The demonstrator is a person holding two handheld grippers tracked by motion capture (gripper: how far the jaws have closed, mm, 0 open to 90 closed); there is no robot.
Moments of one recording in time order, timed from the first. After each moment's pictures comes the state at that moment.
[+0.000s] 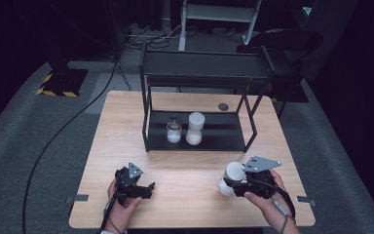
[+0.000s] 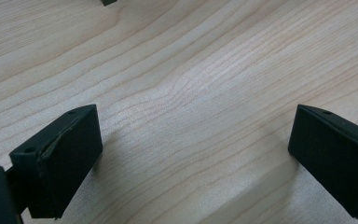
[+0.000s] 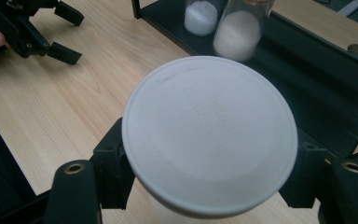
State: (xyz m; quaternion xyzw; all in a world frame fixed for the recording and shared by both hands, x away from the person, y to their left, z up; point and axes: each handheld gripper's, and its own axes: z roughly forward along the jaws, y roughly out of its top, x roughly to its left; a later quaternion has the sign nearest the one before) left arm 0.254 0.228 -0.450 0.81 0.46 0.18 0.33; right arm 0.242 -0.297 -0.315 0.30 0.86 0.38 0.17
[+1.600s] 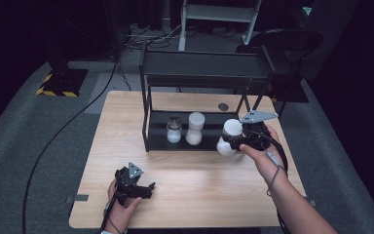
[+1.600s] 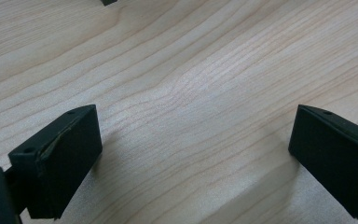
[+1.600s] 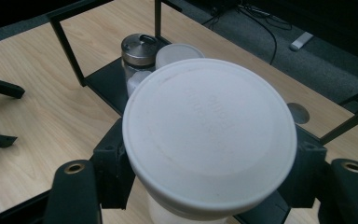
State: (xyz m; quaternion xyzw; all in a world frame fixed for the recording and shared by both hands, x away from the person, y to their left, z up) left arm 0.254 0.227 -0.450 0.80 0.46 0.18 0.33; right arm 0.330 -0.278 -0.266 0.32 0.84 0.39 0.21
